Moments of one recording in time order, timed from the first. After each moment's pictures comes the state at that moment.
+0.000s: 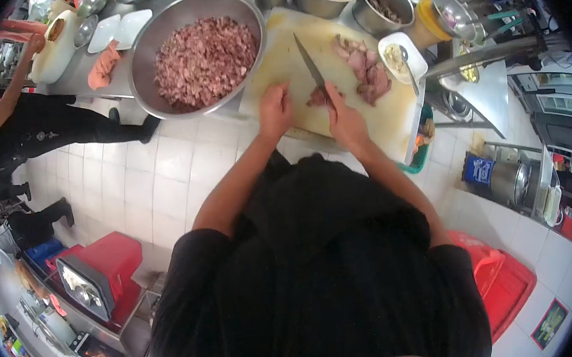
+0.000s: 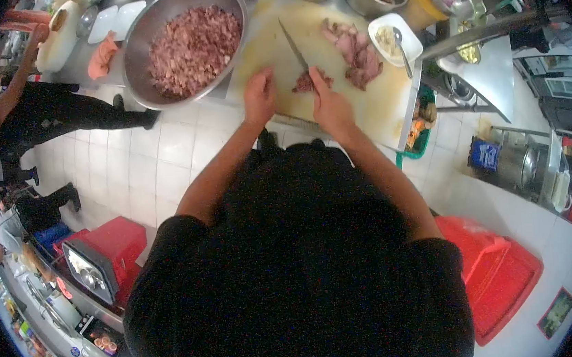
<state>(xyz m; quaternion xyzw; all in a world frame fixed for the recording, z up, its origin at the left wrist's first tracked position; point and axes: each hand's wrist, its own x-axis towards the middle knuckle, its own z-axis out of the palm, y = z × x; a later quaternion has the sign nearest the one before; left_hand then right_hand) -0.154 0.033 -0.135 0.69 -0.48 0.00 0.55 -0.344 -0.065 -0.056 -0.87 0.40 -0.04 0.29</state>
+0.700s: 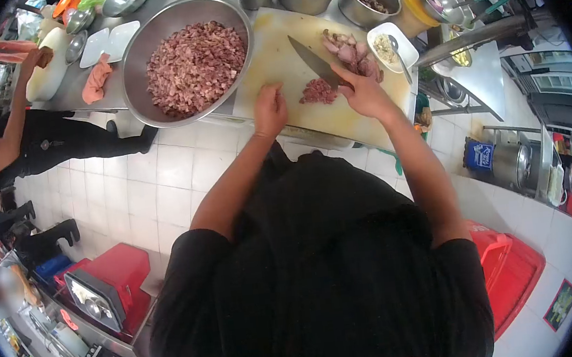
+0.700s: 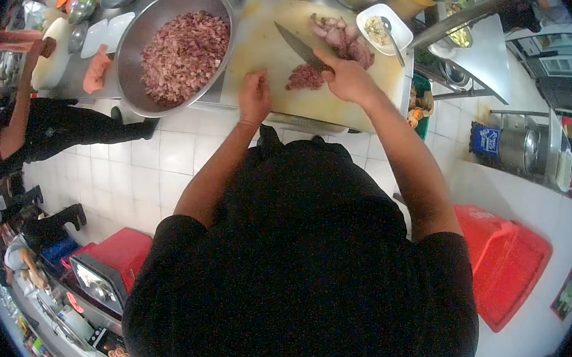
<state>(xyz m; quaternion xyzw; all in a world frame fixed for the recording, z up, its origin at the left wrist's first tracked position) -0.154 0.032 -0.138 0.67 -0.47 -0.05 0.56 -0.359 -0.138 -0.012 -0.89 0.34 -0.01 0.30</state>
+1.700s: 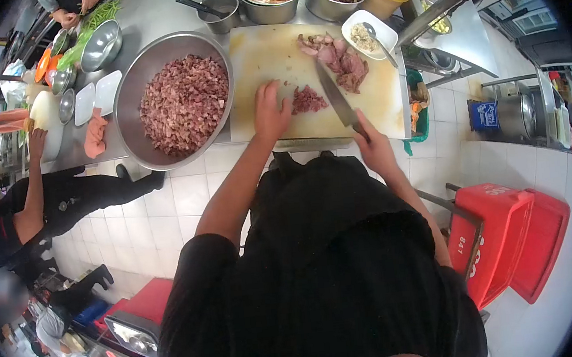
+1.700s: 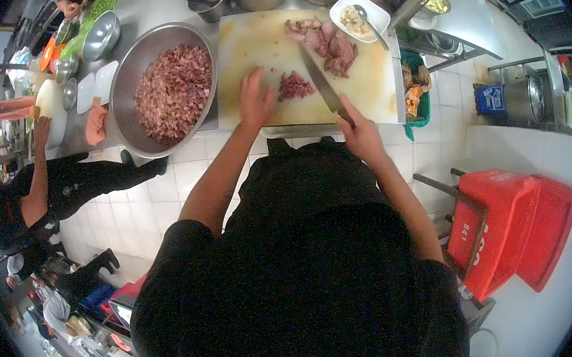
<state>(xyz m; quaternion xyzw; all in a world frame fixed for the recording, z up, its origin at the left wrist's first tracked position) -0.142 -0.006 -0.124 0.67 -0.58 -0.08 0.46 -0.454 -0.017 -0.065 -0.78 0.46 -0.22 0.36</state>
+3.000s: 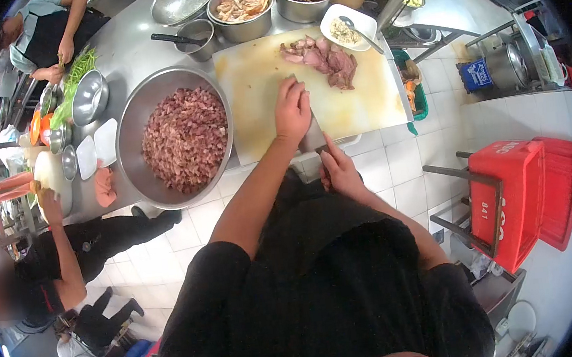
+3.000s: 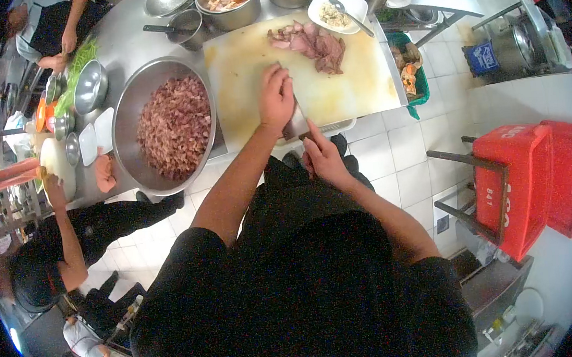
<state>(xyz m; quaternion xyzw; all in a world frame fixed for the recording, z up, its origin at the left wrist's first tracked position) -0.180 -0.051 -0.114 0.57 -0.60 -0.13 0.55 -0.344 0.071 -0.048 -0.42 0.51 -0.27 0.70</state>
